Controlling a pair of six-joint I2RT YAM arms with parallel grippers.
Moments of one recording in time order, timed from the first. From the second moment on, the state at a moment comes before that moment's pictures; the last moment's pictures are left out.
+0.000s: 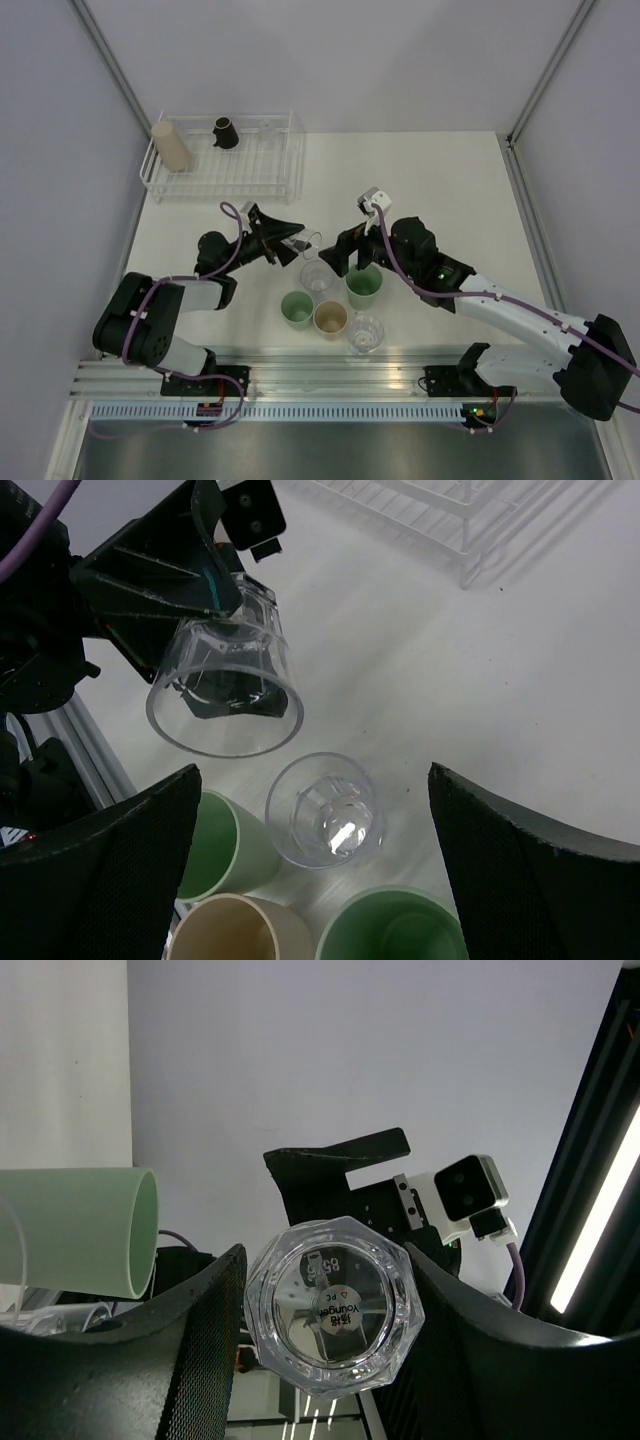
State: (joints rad) left arm -0.28 1.47 0.37 1.26 0.80 -1.87; right arm 0.82 1.12 0.77 0.12 -0.07 0.28
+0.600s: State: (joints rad) left arm -0.43 1.46 0.34 1.29 0.70 -1.90; right arm 0.82 1.20 0.82 0.16 -0.15 0.29
